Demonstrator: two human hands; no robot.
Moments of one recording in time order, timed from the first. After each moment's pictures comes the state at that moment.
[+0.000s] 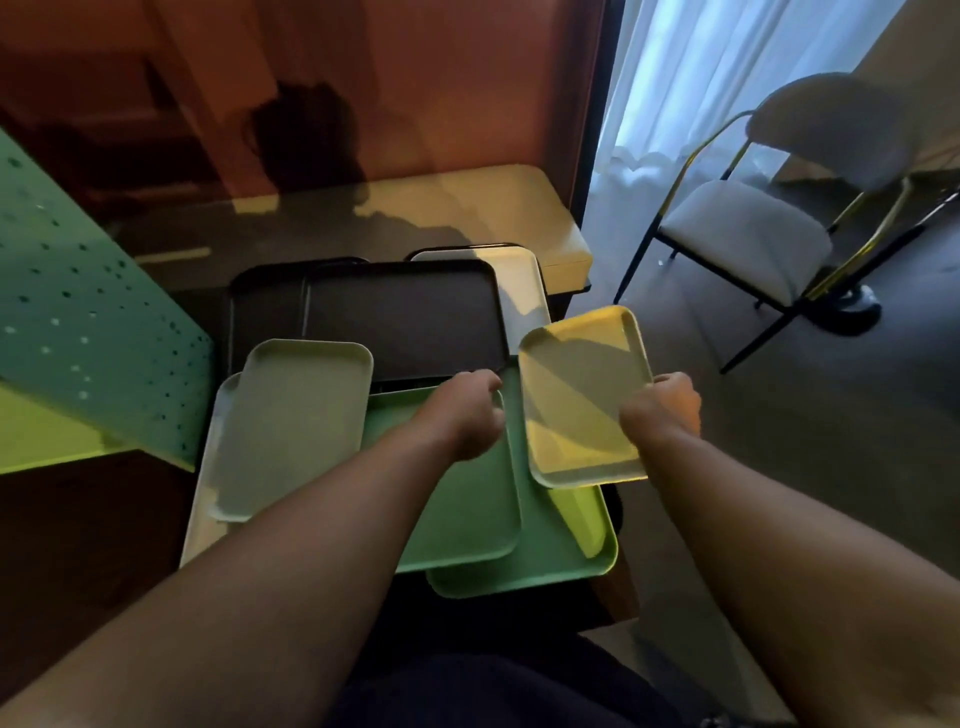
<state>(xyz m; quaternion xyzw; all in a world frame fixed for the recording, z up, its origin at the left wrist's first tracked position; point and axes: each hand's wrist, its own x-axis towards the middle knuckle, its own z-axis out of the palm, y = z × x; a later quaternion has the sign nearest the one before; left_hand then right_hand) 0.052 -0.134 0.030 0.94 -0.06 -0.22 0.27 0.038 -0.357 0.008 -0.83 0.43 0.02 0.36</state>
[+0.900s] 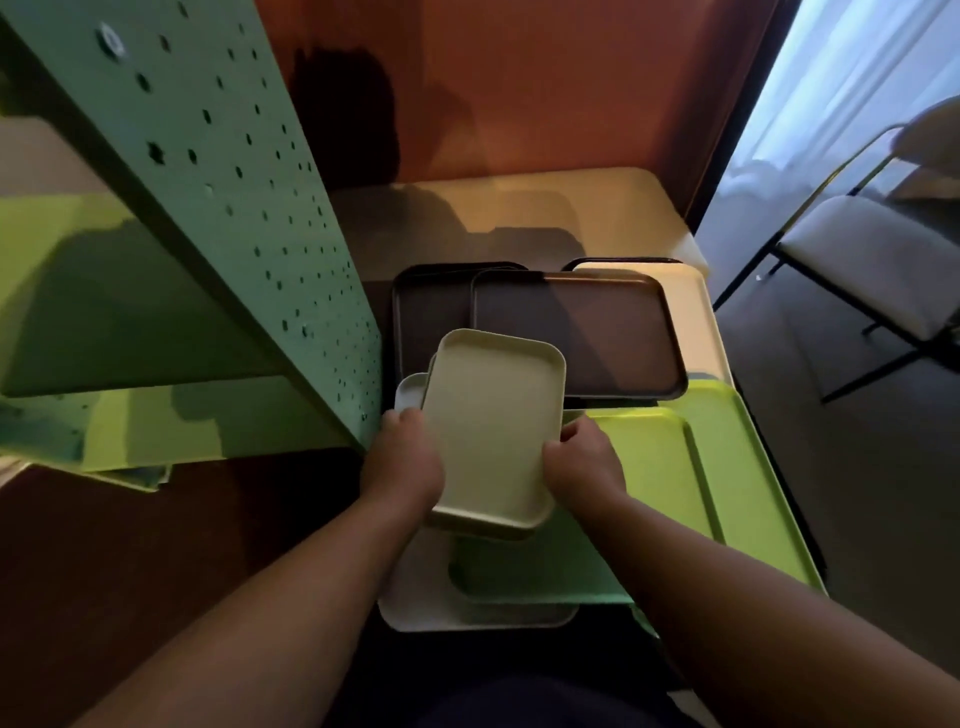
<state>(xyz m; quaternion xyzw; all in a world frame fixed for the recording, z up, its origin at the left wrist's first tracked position) 0.033 0.128 -0.010 0.96 0.18 -0.10 0.20 0.040 -0.058 -0.017 -0.87 0.26 0.15 0.40</state>
